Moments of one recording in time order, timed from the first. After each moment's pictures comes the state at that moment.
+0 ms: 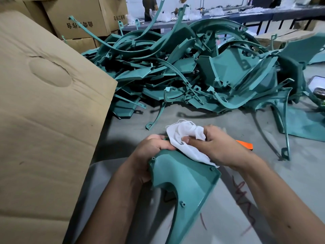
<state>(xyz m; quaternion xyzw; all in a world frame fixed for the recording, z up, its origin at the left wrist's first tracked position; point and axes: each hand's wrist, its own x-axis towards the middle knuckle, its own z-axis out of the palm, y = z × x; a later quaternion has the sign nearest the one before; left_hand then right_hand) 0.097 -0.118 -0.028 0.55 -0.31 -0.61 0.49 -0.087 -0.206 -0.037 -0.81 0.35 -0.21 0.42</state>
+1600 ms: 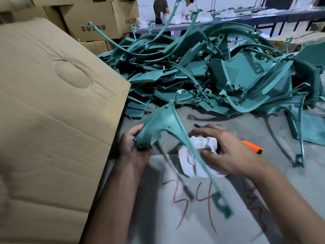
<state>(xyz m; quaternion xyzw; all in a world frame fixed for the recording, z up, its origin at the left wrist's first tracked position) 0.138 -0.119 -0.029 0.42 -0.01 -0.50 0.76 -0.098 -0.203 -0.037 -0.90 0.32 -0.17 0.24</state>
